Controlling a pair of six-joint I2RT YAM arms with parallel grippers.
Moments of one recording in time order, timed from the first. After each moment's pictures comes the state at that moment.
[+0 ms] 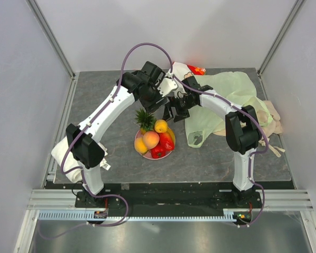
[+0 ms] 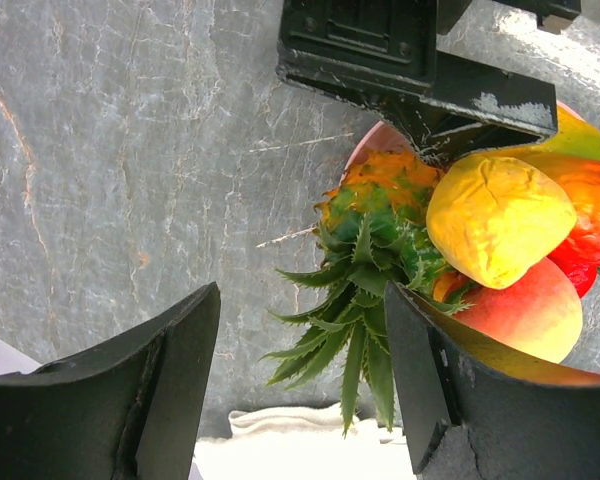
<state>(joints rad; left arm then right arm) -0.63 1.85 1.96 -1.12 -0.02 0.51 0.42 2.06 1.62 -0.64 -0.64 0.20</state>
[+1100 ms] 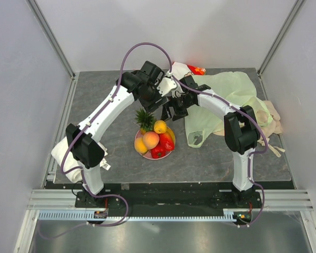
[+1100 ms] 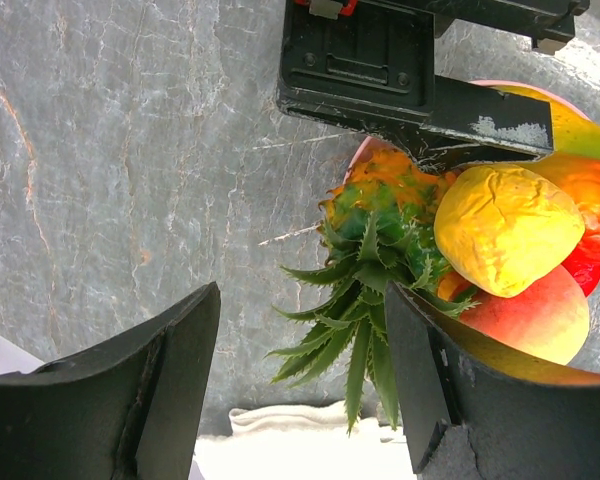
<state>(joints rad) -0.62 1.85 1.96 -1.12 -0.02 0.51 0.45 2.06 1.65 -0.65 -0.60 0.17</state>
